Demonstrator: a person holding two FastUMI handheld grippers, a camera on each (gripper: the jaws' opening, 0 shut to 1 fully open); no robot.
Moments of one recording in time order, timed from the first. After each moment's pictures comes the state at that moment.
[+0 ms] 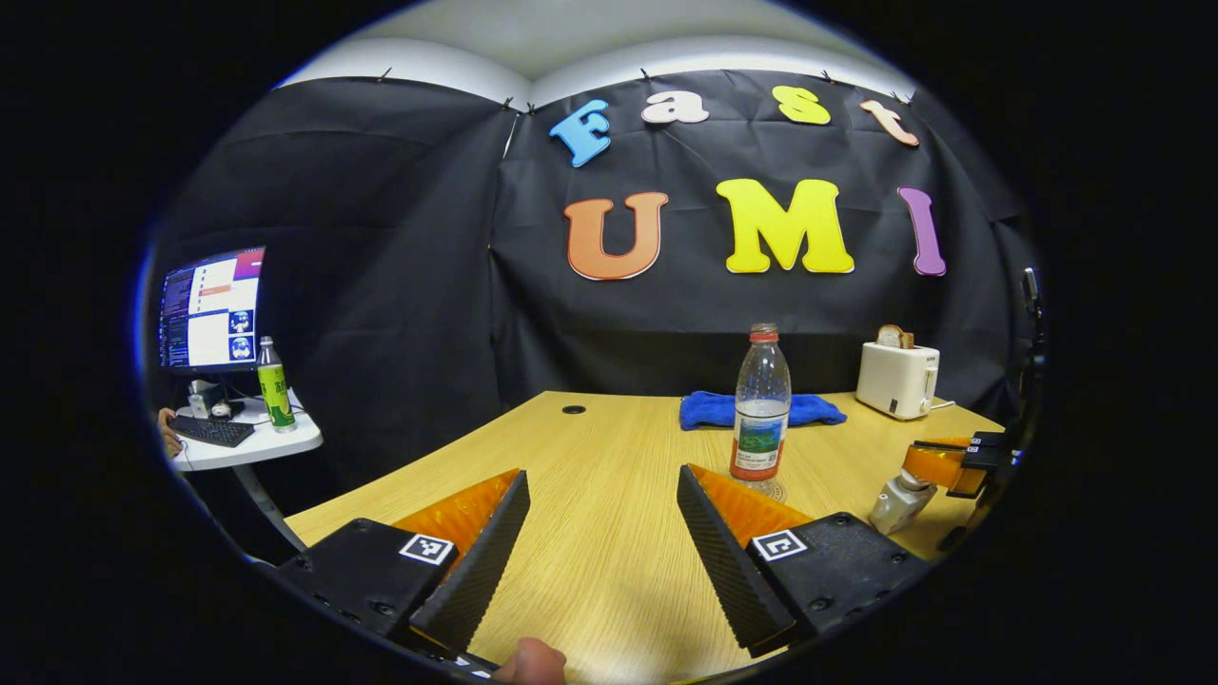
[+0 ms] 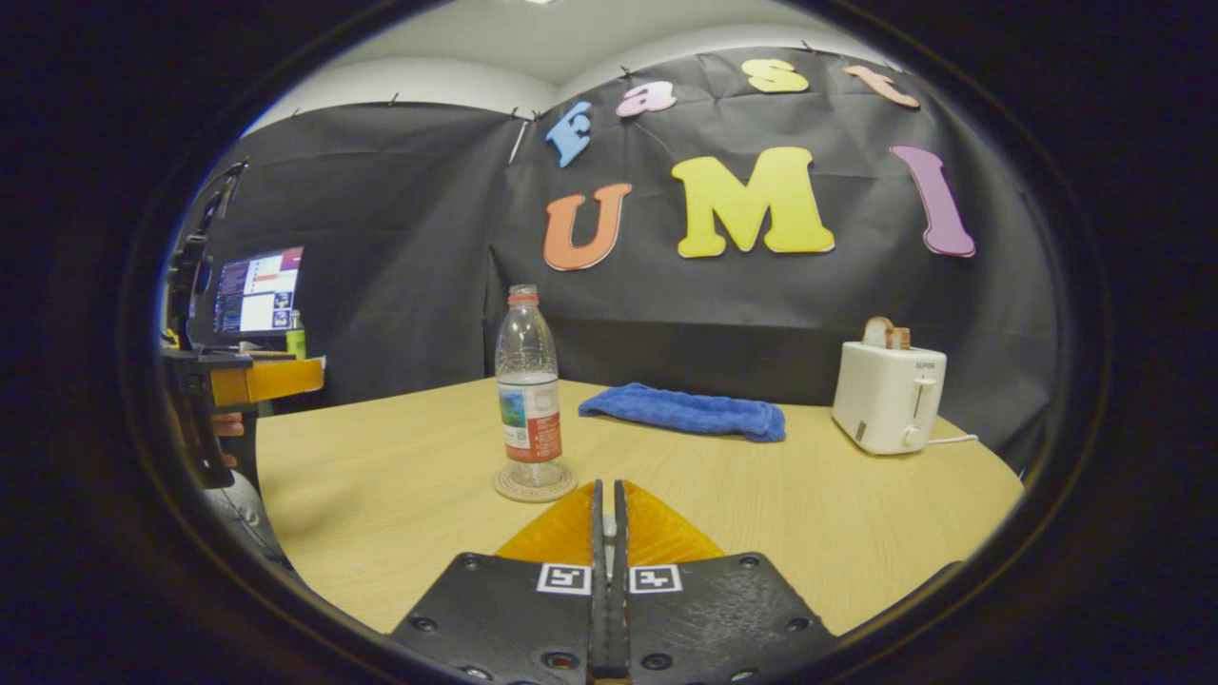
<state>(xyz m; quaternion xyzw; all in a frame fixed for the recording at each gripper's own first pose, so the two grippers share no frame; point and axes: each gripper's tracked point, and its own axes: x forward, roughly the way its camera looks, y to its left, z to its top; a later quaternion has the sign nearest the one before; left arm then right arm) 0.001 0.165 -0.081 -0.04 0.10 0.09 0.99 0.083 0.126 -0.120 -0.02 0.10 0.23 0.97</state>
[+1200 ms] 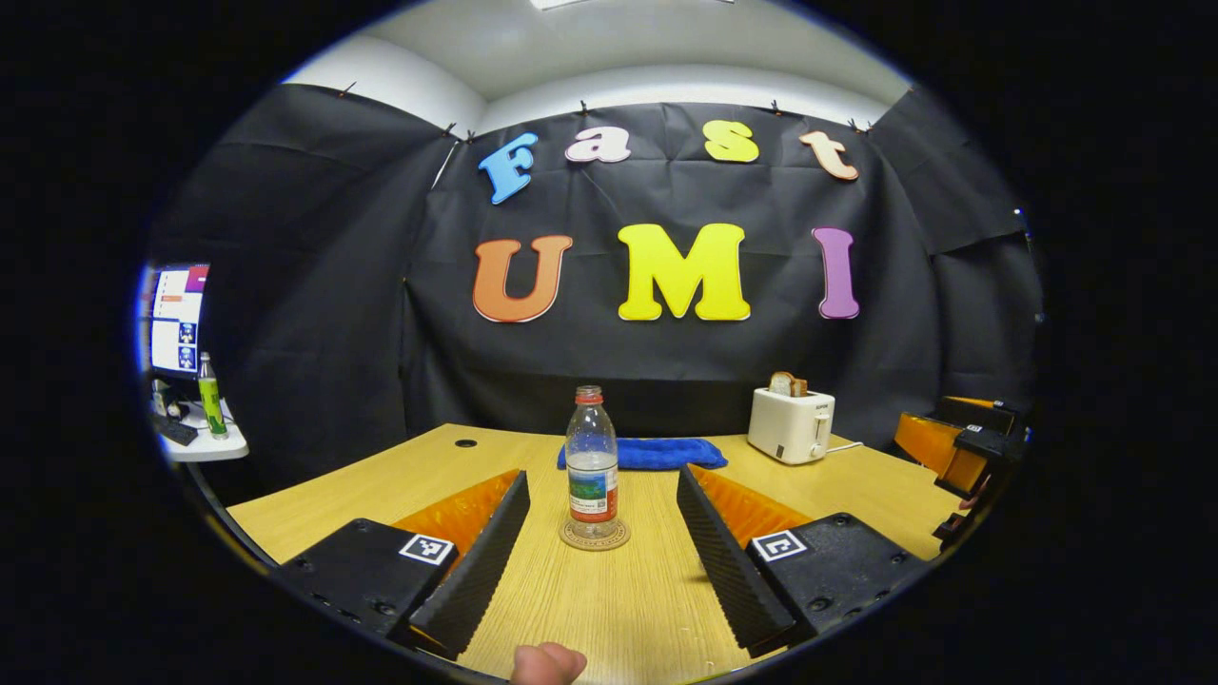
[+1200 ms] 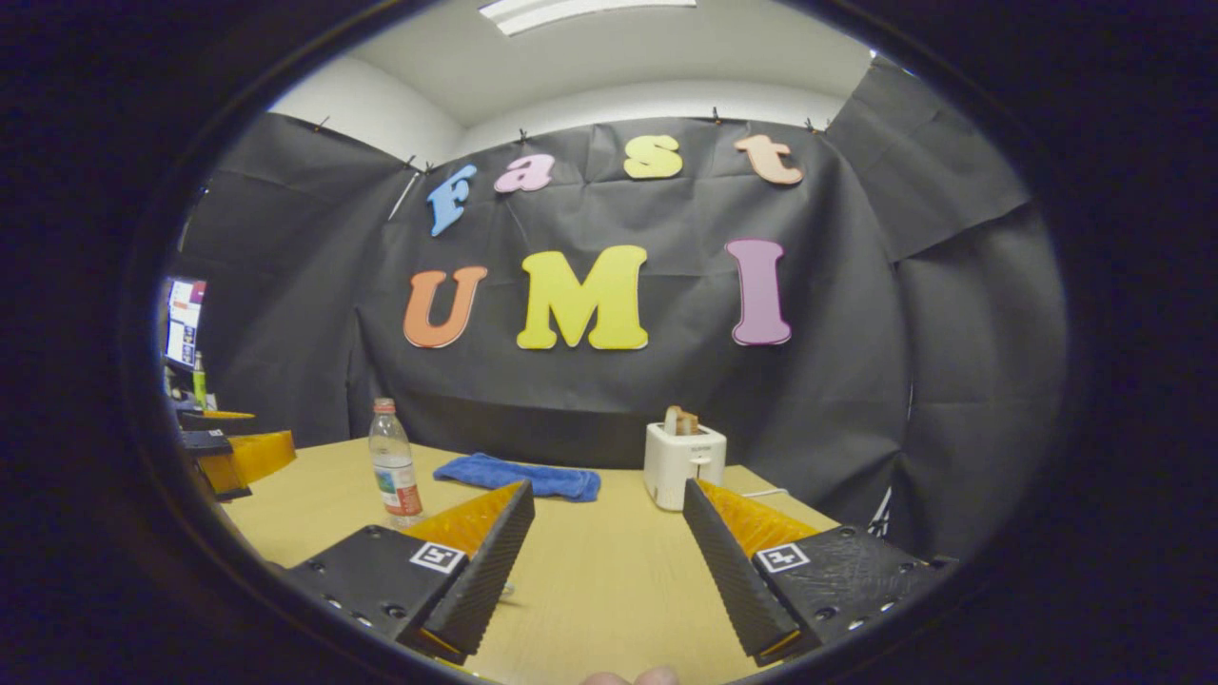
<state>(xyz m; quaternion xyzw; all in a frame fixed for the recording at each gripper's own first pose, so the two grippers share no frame) -0.009 0.028 -0.002 -0.05 0.03 0.00 1.00 0.000 -0.030 0.011 -0.02 0.00 0.00 1.00</state>
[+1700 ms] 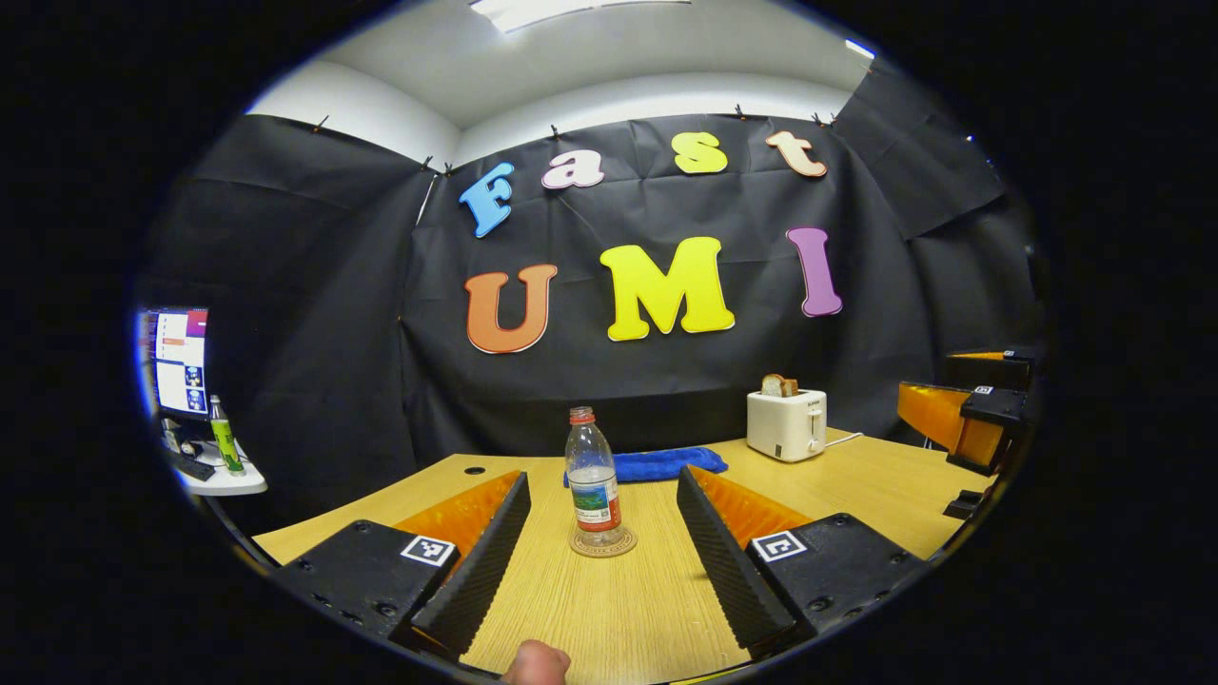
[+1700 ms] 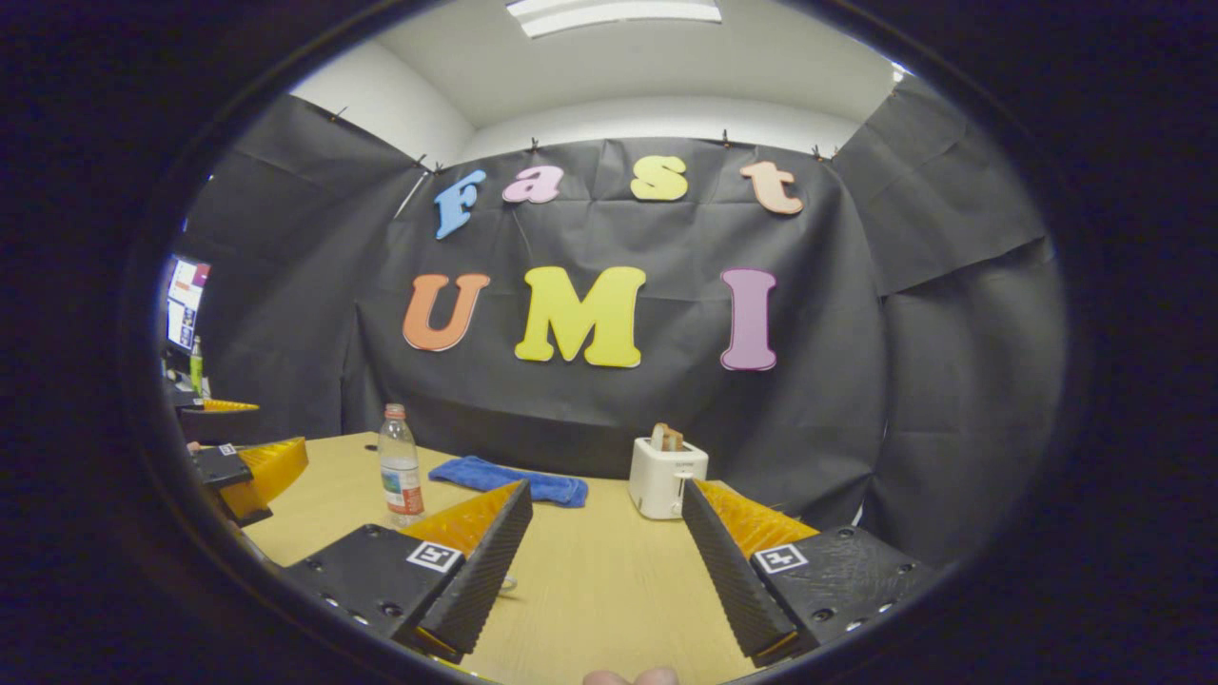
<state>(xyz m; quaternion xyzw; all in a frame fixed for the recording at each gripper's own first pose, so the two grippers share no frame) -0.028 0.019 0.006 -0.02 0.01 -0.02 1.00 -0.034 -0.014 0.027 -0.05 -0.01 -0.02 1.00</state>
